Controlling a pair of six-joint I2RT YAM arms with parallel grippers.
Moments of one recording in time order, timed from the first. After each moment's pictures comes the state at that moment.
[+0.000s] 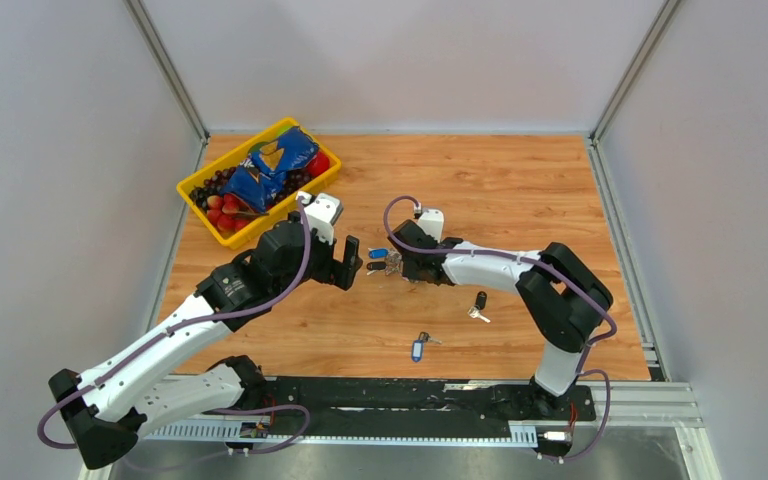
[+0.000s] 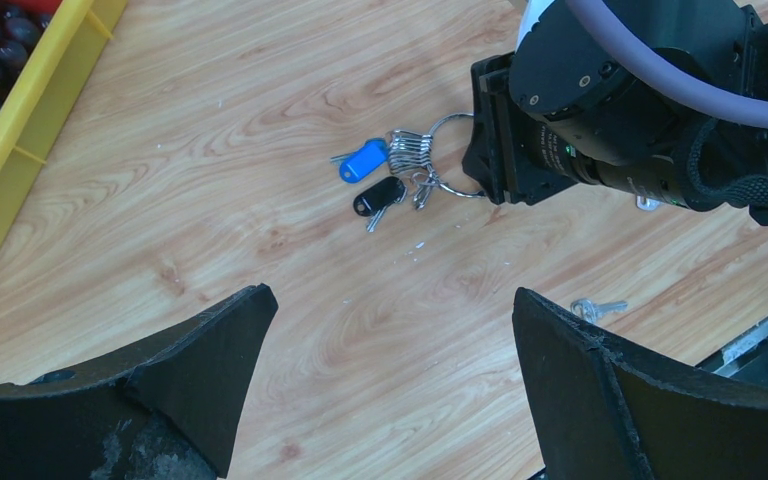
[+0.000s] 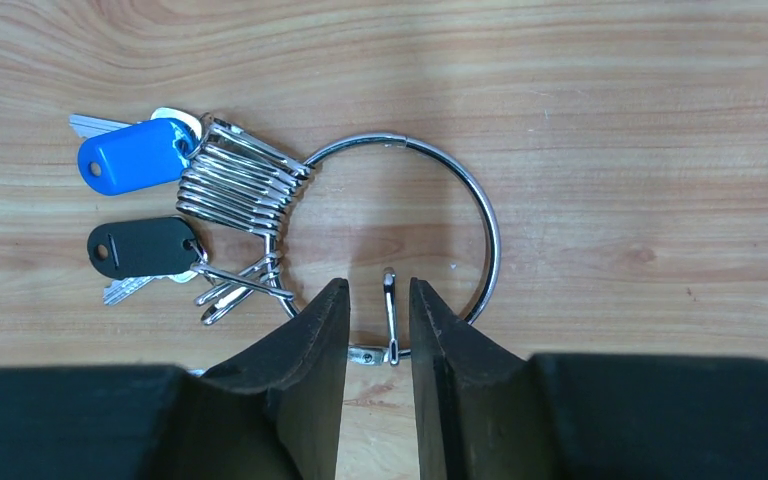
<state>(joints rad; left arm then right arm) -0.82 0.91 0.93 -0.52 -0.22 -0.23 0.82 1.78 1.06 -0.30 0.41 0.80</state>
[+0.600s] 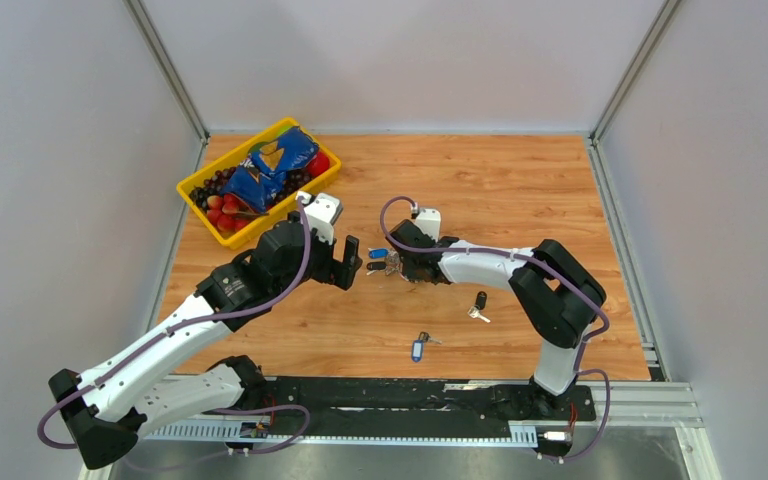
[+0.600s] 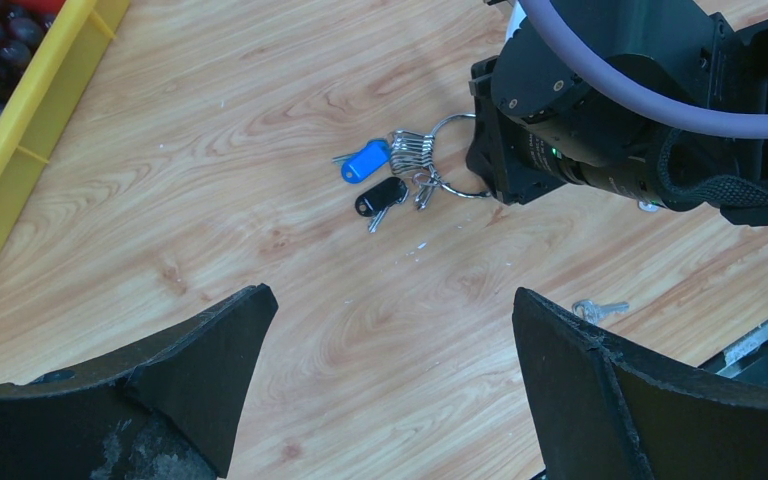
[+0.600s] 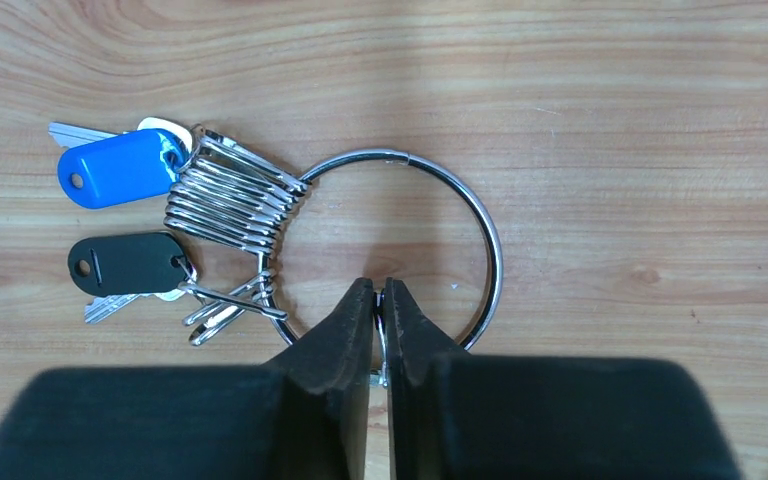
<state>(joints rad) -0.82 0.91 0.93 -0.52 -0.23 -0.23 0.82 1.82 1.08 -0.29 0.42 0.77</state>
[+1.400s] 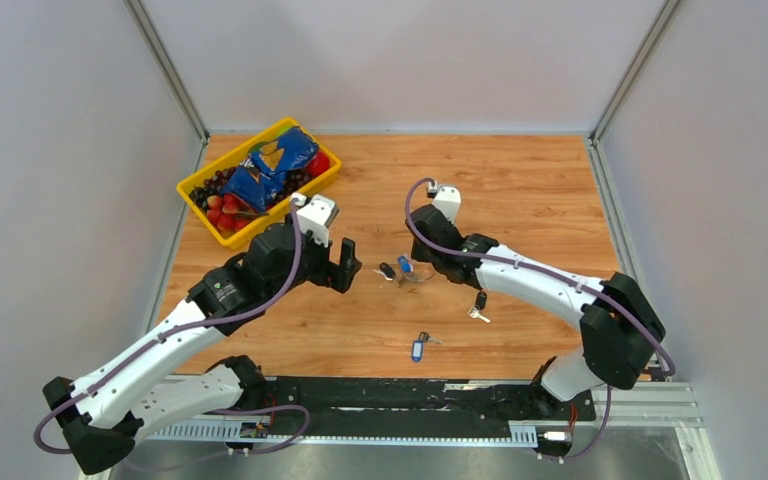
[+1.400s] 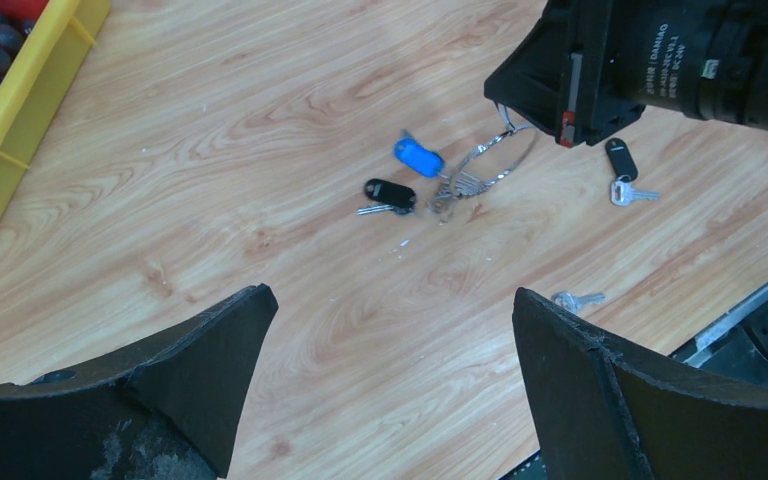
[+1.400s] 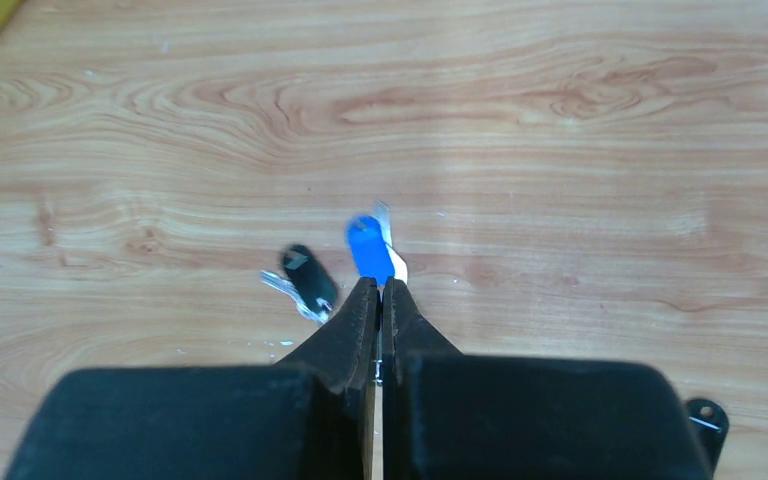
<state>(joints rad) -0.82 0.87 0.93 -0.54 -0.19 -0.24 0.83 1.53 1.04 -0.29 0.47 0.72</state>
